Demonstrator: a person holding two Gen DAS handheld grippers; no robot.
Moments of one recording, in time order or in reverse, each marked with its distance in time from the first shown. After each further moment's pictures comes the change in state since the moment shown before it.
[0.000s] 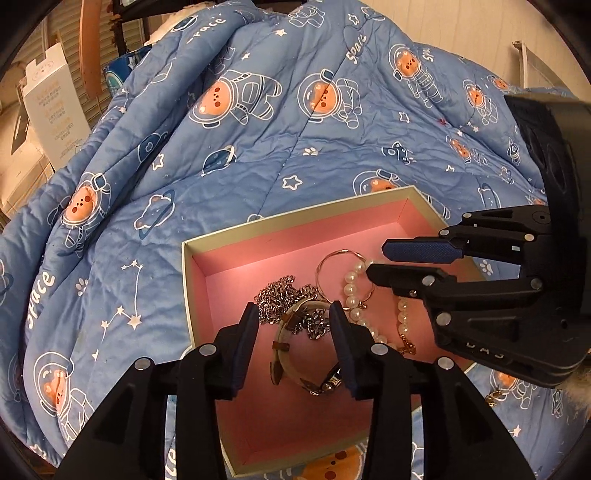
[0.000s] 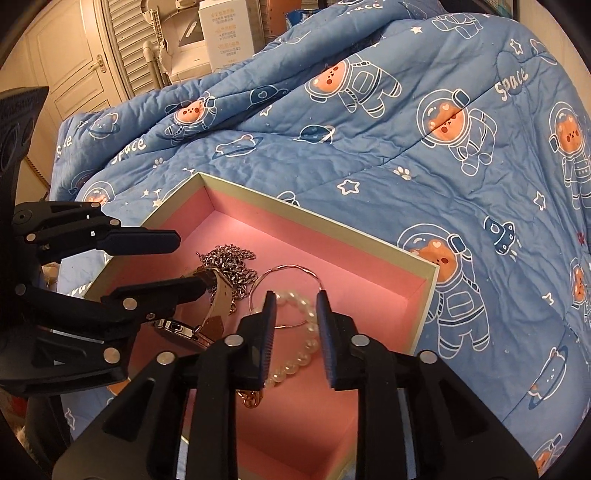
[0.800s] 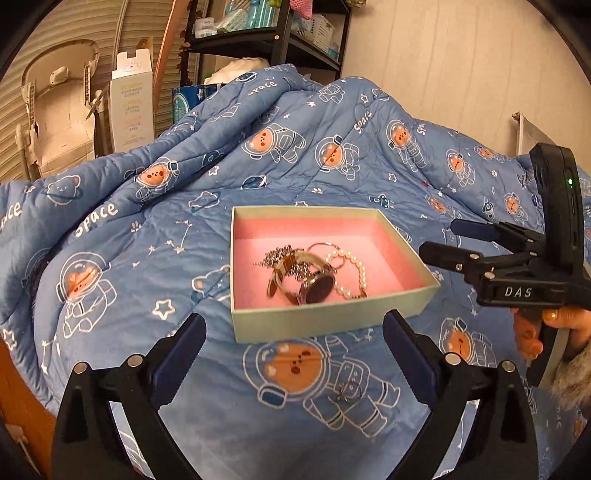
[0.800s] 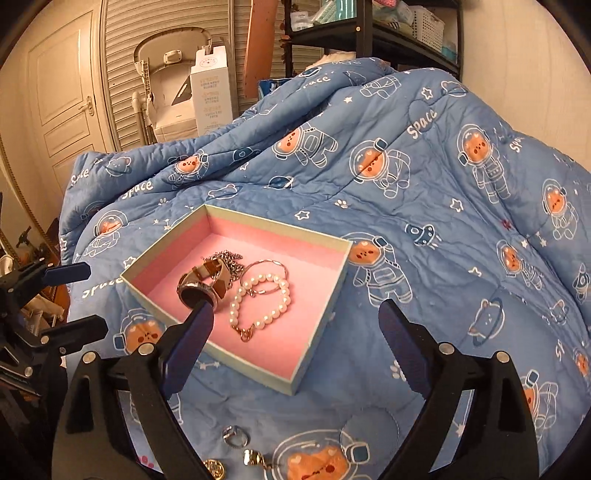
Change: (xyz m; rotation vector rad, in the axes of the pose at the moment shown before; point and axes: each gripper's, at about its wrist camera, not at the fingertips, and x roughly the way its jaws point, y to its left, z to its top) left arm -0.090 -0.017 -0.104 -0.176 -0.270 0.006; right arm -0.100 0.001 -0.069 0.059 -0.236 -0.120
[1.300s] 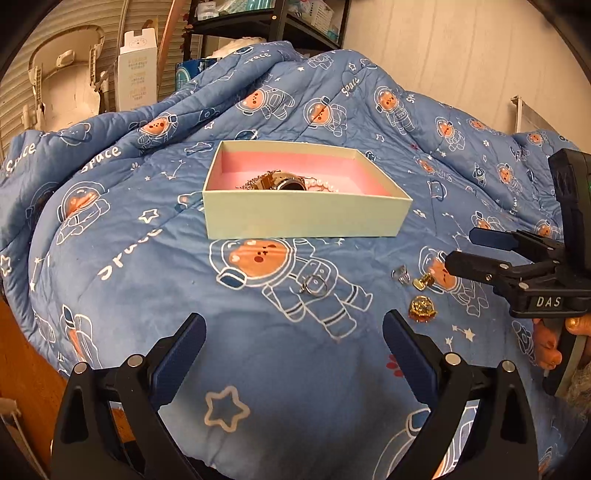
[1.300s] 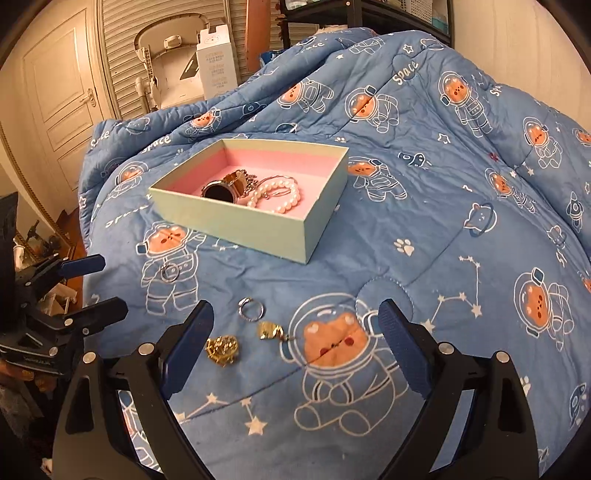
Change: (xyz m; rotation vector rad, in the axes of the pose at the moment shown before) left arm -0.015 -0.029 -0.072 -0.017 0.057 0.006; right arm -0.041 0.007 -0.089 0.031 0.078 0.034
